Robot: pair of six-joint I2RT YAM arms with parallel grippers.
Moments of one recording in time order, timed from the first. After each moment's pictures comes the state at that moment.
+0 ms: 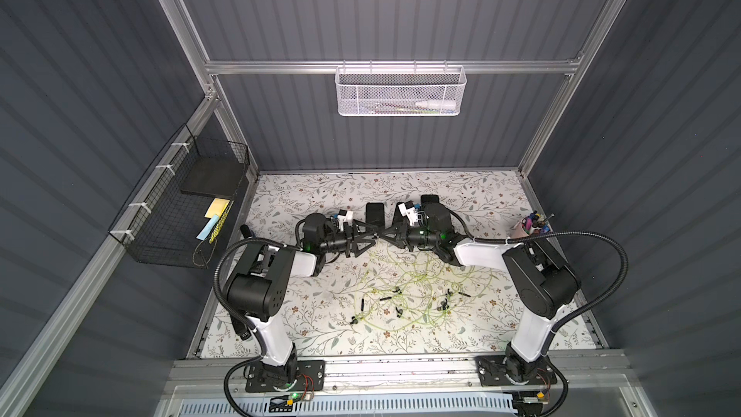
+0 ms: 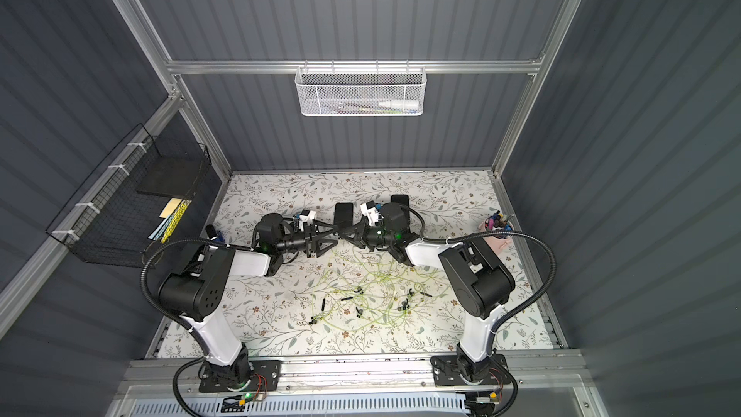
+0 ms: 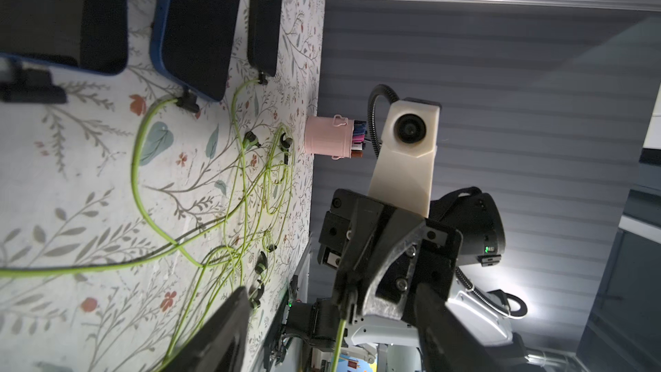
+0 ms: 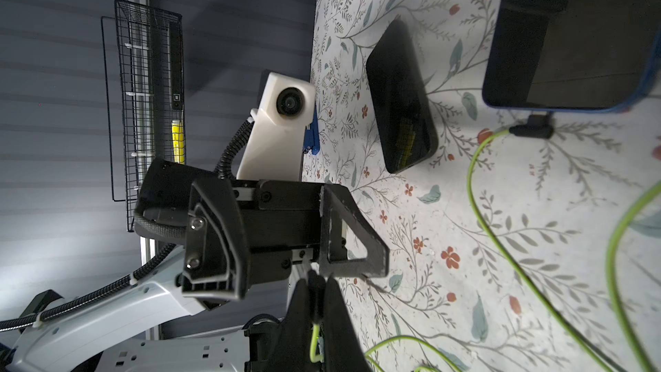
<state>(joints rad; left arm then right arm) -0.27 1.76 0.72 0.75 1.05 -1.31 0.57 1.83 0.95 0.52 -0.72 1.11</state>
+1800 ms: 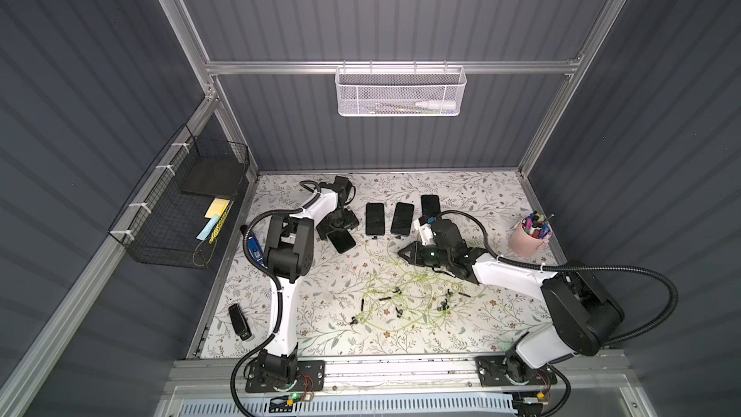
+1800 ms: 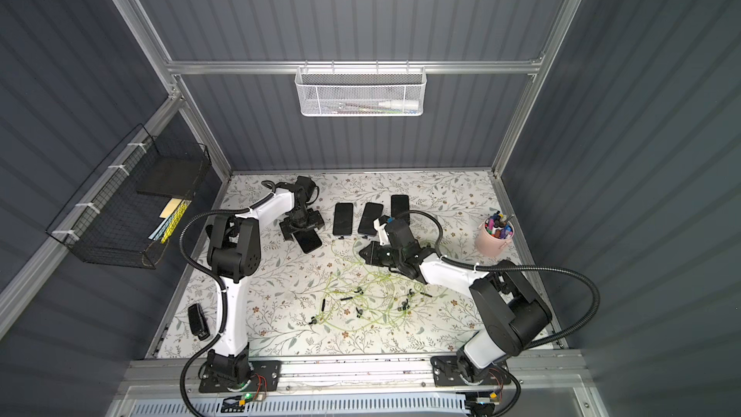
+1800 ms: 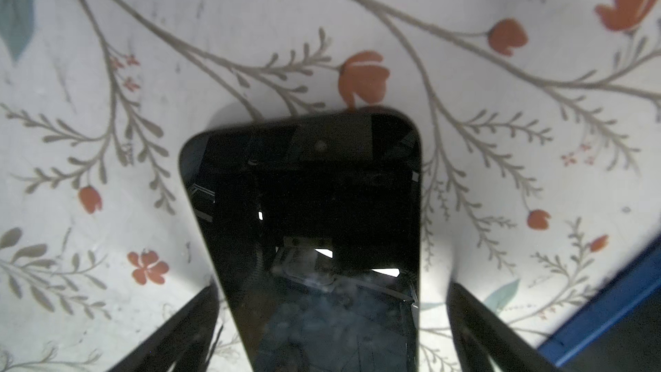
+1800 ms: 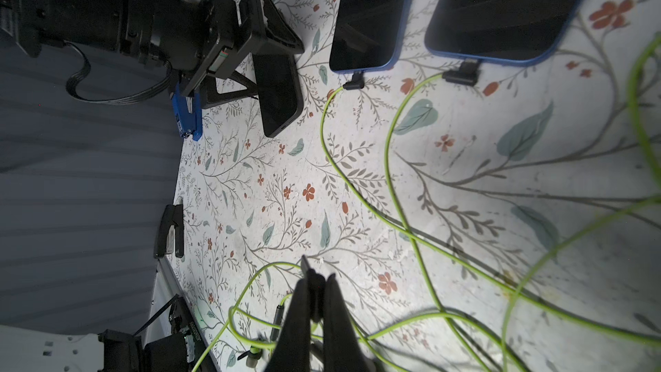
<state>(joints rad) -0.31 2.25 1.80 -1.01 -0.06 -0.72 0.62 1.55 0.77 0.13 -0.37 0.73</state>
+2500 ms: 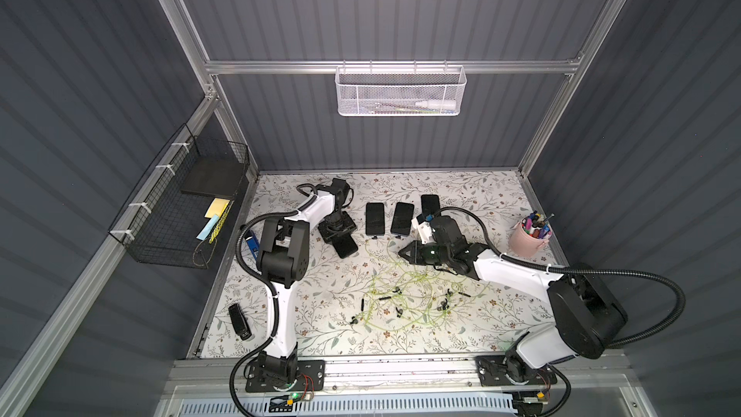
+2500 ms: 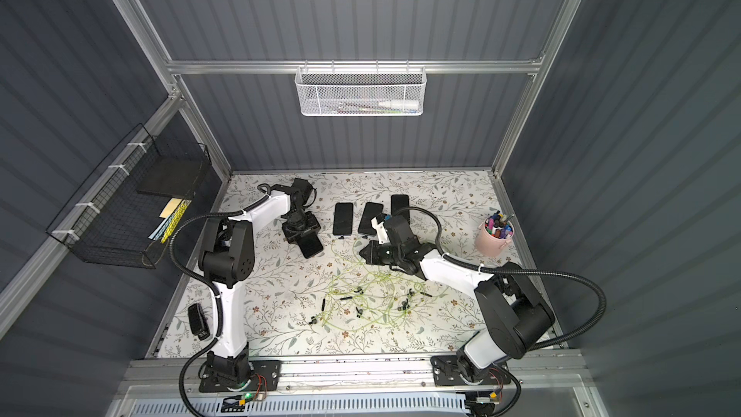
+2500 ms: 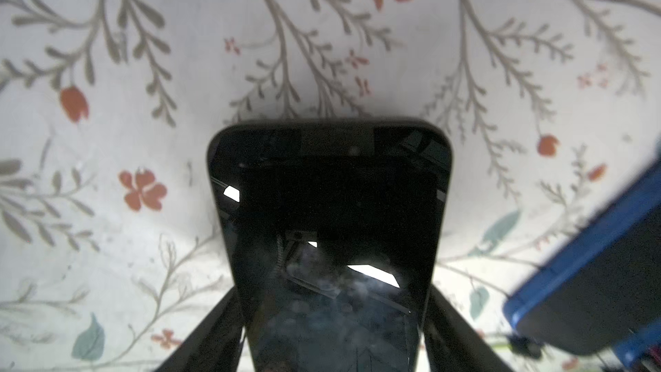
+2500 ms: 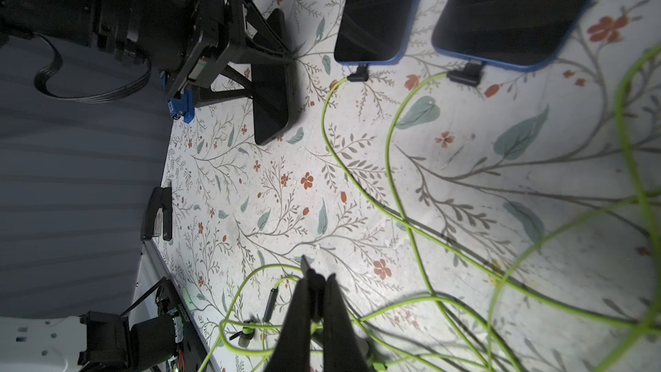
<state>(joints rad) -0.31 2.12 1.69 -1.01 0.07 -0.78 0.63 1.53 0.85 -0.01 -0.38 0.63</state>
